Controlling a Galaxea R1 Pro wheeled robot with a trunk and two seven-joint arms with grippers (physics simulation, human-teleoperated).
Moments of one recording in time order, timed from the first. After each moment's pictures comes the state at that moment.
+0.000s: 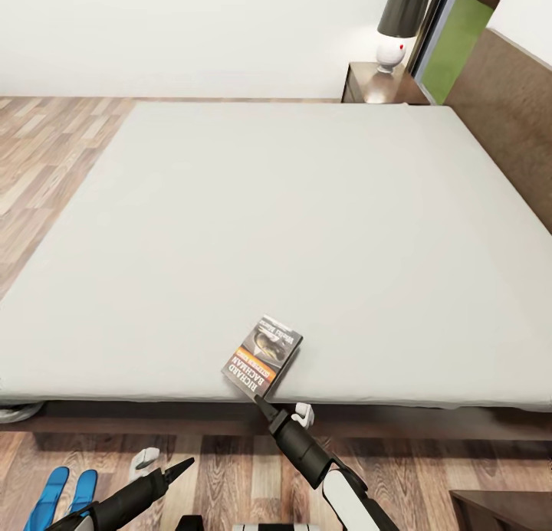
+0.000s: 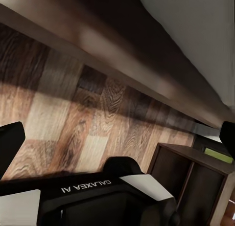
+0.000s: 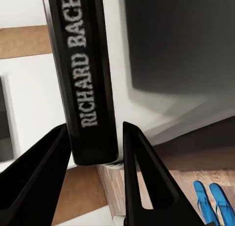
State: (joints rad) left arm -0.46 0.22 0.16 -0.20 0.38 0.12 -1.01; right arm -0.30 0.11 0.40 -0.93 -1.11 0.16 0.52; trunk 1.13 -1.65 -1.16
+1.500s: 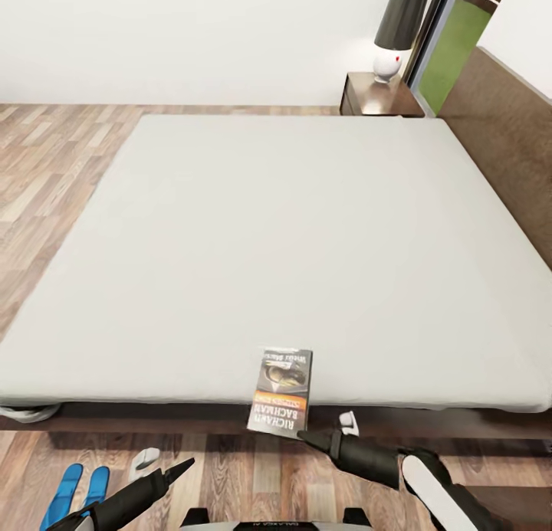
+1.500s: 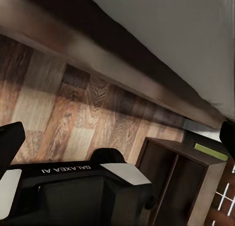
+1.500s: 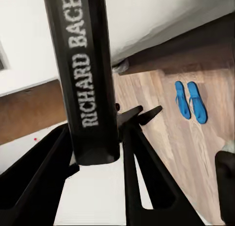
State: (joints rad) left arm -0.46 0.22 0.16 -0.20 0.38 0.12 -1.01; right arm -0.30 -0.26 0.41 -1.14 -1.11 0.71 0.60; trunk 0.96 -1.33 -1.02
